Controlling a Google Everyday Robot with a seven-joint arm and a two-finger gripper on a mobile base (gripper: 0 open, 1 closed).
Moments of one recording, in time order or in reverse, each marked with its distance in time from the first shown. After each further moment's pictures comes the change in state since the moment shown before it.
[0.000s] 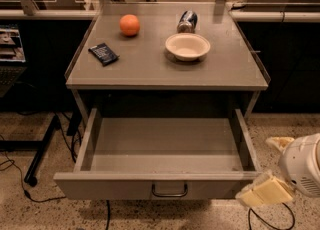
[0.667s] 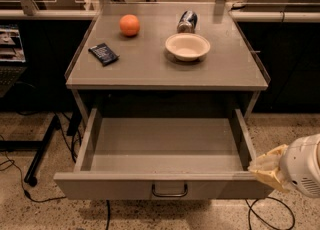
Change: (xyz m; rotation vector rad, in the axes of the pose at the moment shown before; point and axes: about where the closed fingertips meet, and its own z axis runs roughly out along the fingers) arm 0.000 0.000 0.000 0.000 0.000 0.000
